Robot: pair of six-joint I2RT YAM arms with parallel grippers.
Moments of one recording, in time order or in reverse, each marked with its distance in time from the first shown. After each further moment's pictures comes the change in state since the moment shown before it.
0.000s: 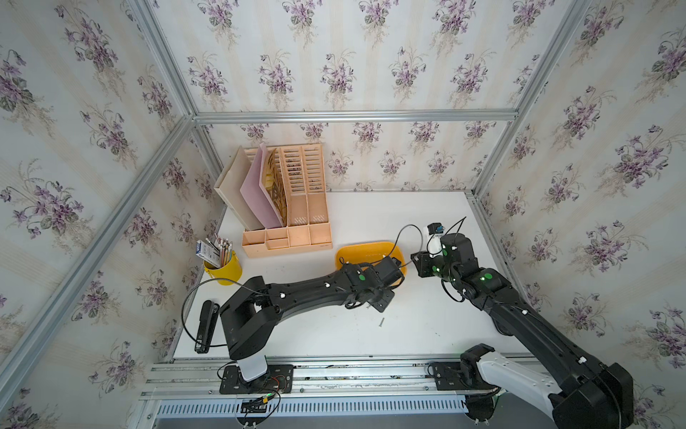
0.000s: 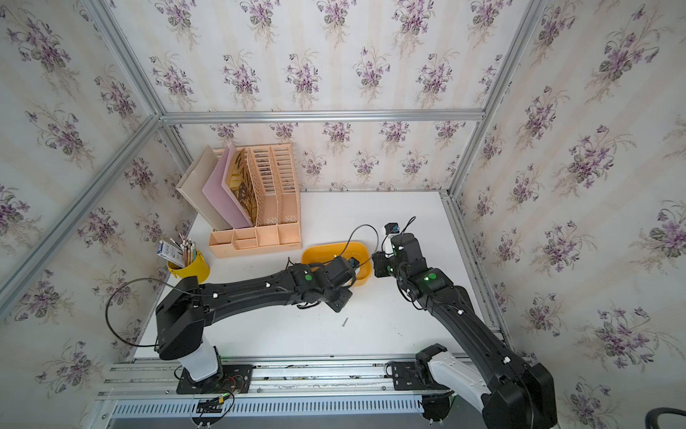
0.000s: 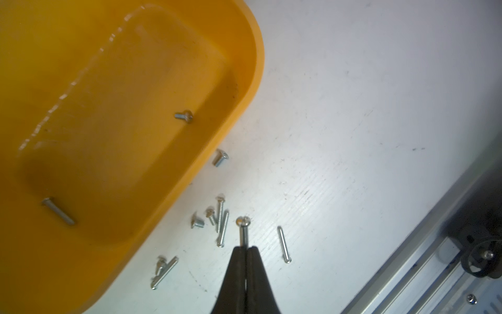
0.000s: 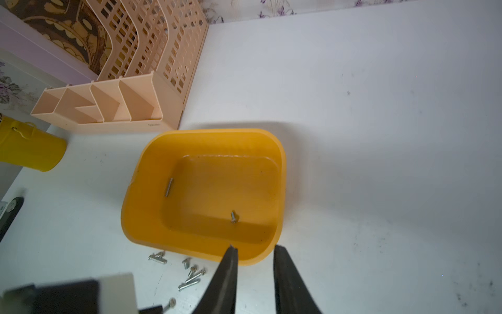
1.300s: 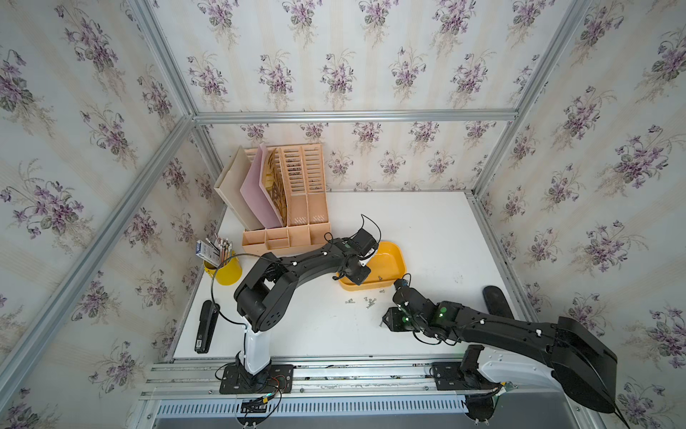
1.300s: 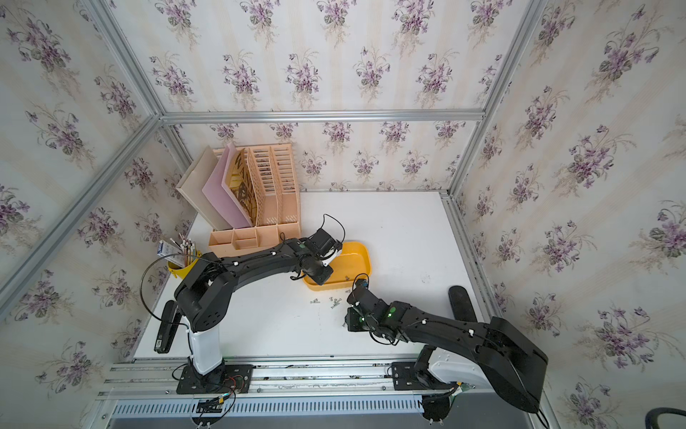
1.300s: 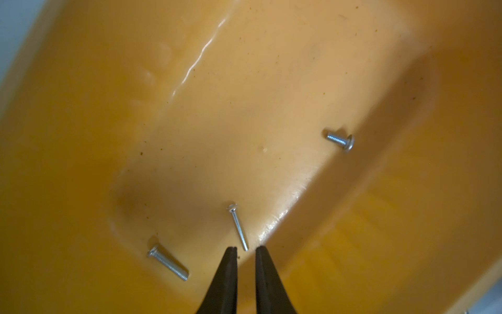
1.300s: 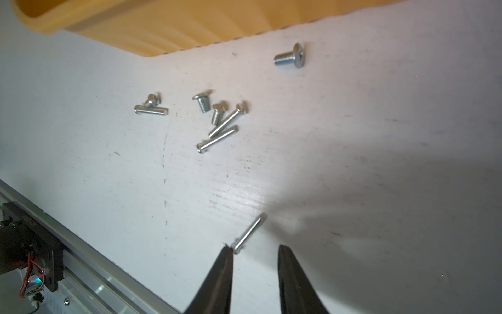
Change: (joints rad) left arm 0.270 0.208 0.050 -0.003 0.073 0.298; right arm 0.542 0.174 -0.289 0.166 0.070 0.552
